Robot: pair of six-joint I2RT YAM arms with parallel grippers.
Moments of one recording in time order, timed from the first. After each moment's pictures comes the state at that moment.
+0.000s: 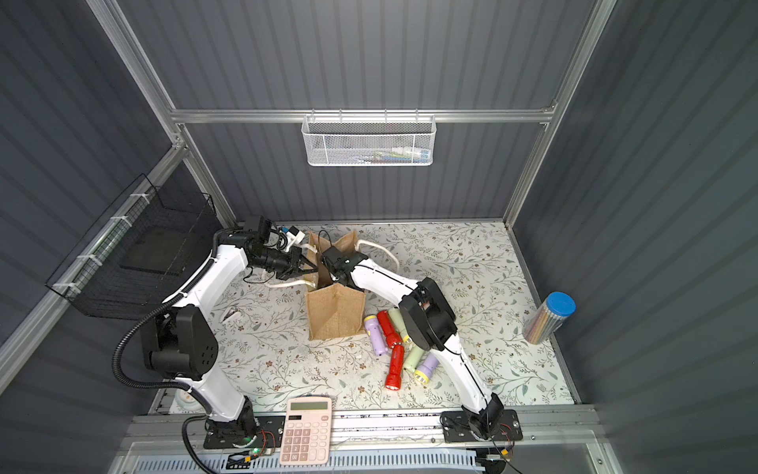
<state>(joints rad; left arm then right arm) -0.14 1.74 1.52 -0.95 0.85 -0.19 0.82 2.35 2.01 -0.93 -0.21 0.54</state>
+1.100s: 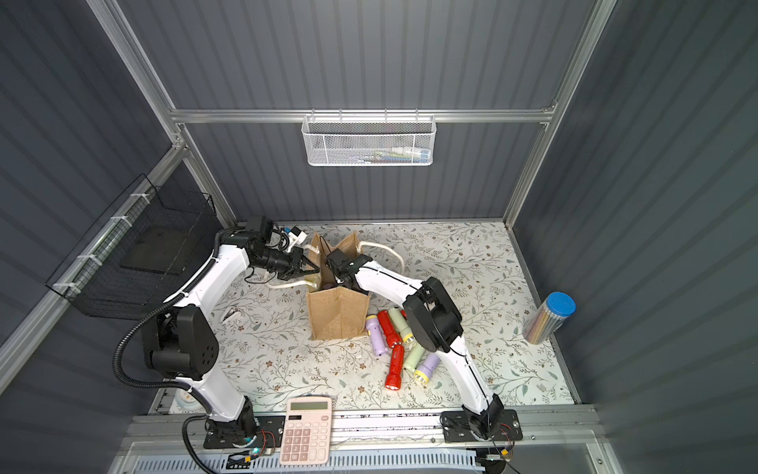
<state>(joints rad) -0.14 1.74 1.52 -0.95 0.85 -0.17 0.80 2.27 1.90 -0.89 -0.21 0.53</state>
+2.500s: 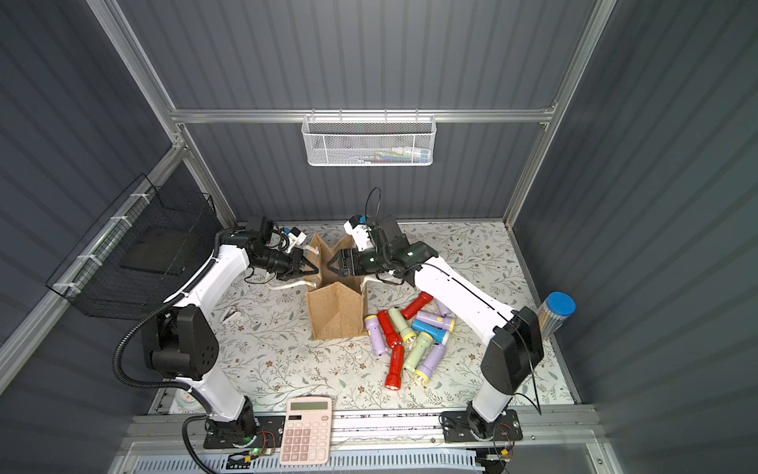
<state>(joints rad) -0.14 1.74 1.52 -0.96 0.82 -0.17 0.69 1.64 1.55 -0.51 -0.44 0.46</state>
